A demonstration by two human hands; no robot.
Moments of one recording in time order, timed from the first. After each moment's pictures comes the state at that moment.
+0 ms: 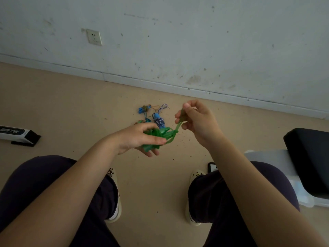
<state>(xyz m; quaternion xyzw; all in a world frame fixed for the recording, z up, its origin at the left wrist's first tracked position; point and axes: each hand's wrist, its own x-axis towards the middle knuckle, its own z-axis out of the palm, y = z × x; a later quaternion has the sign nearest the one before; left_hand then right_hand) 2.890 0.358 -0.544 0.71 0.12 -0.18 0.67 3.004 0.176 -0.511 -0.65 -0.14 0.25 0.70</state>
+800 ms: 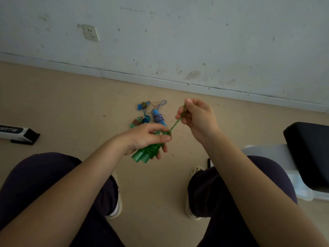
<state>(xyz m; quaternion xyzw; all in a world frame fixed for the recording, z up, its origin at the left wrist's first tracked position) 2.895 0.338 -0.553 0.70 0.08 -0.19 0.69 3.006 0.179 -0.517 -0.62 -0.07 0.24 0.75</state>
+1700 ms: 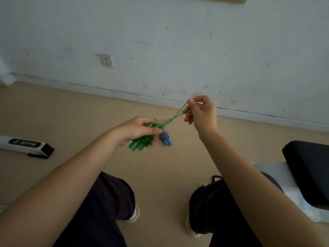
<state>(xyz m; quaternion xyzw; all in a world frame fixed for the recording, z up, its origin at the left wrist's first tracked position) 2.896 0.385 -0.499 0.75 0.14 -0.09 0.64 3.020 0.199 -0.477 -0.71 -0.16 0.06 0.69</state>
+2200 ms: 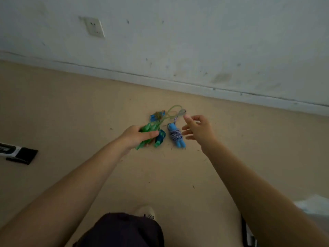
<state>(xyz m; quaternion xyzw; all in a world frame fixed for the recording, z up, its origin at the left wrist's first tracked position) 3.050 0.503 -0.694 0.74 0.33 -0.09 0.57 3.181 0.308 -0.685 -0.76 -0.05 0.27 0.59</state>
